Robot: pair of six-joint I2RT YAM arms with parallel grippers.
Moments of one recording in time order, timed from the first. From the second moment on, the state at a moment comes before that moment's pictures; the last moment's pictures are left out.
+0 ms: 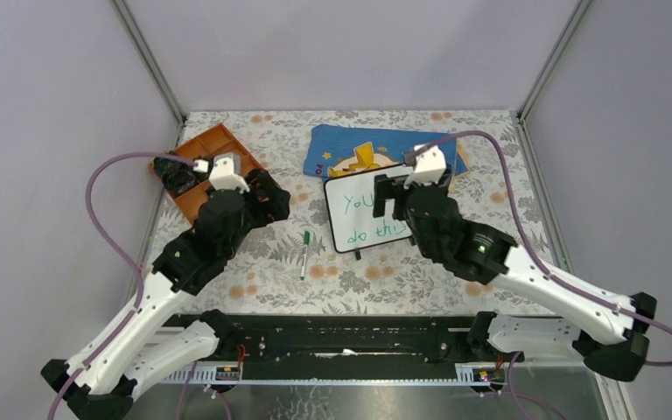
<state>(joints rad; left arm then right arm) -0.64 0.83 0.97 -0.53 -0.40 -0.57 1.04 1.02 1.09 -0.38 0.77 0.27</state>
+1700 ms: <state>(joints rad) -0.64 1.09 1.76 -0.43 -0.24 -0.32 1.19 1.32 1.69 0.23 1.04 -0.48</state>
